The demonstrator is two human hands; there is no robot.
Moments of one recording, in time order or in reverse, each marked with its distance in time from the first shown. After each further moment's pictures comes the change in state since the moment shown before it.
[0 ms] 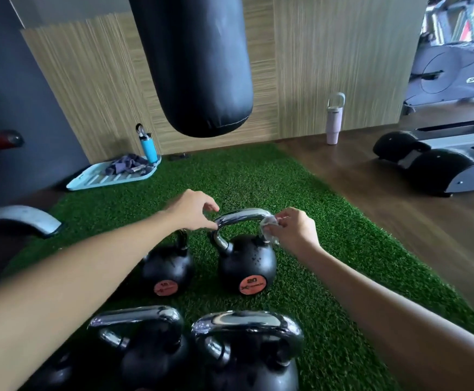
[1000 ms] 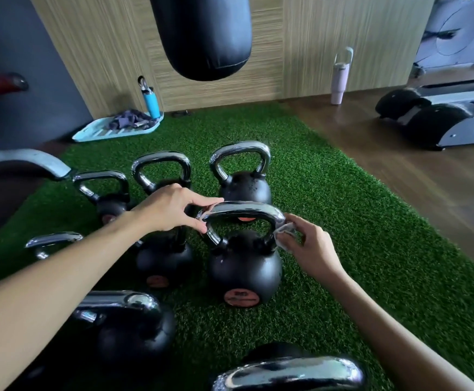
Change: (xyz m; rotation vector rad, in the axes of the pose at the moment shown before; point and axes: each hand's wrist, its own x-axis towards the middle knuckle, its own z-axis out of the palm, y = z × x) left_hand -0.189 0.008 0.079 -0.124 -0.046 0.163; right_hand -0.203 0.097 -0.006 0.026 -0.043 -0.234
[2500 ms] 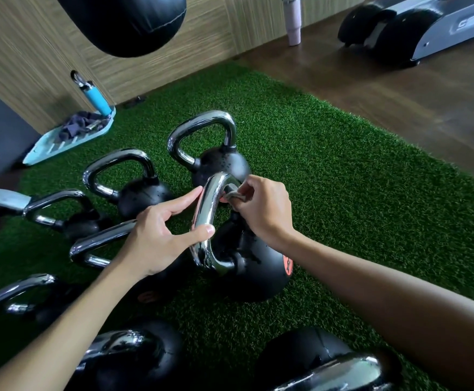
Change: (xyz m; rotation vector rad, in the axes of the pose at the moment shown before) left_hand -0.010 0.046 0.039 -0.439 0.141 -0.032; right_hand 0.052 -0.010 0.069 -0.103 0.319 0.132
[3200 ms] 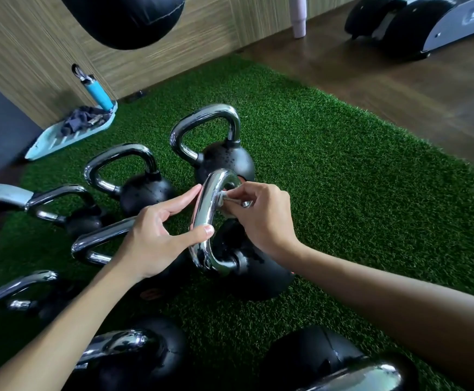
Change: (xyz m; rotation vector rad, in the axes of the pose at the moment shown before) left_hand -0.003 -0.005 -0.002 -0.020 -0.006 0.002; right_hand -0.027 -0.024 -0.011 0.359 -0.084 0.018
